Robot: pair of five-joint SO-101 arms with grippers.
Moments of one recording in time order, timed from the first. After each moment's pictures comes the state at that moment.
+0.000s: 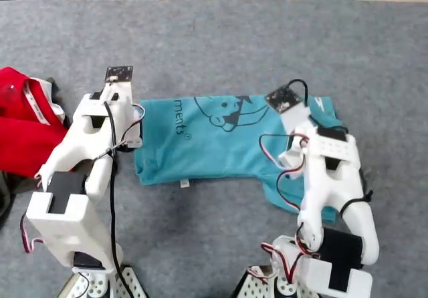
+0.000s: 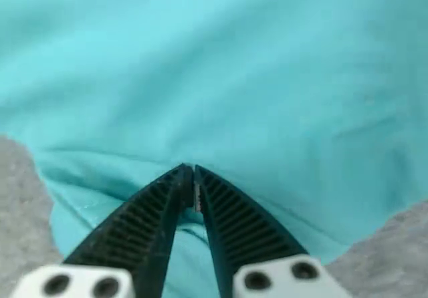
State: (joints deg) left arm -2.5 12.9 21.2 58.2 5.5; right arm 13.5 -13.1 50.4 49.9 44.4
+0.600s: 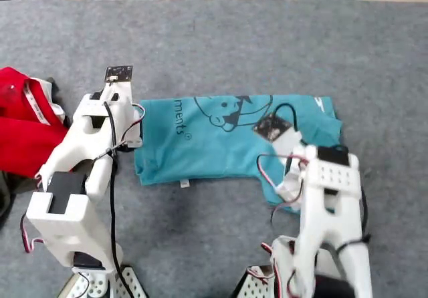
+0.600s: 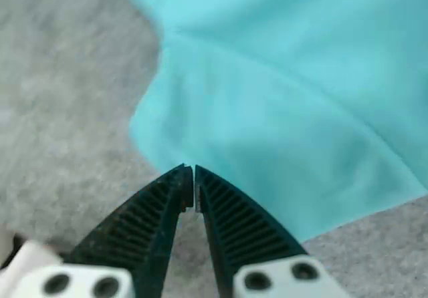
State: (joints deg) left arm -2.5 12.9 21.3 58.0 5.5; right arm 13.4 -35.9 60.4 70.2 54.7
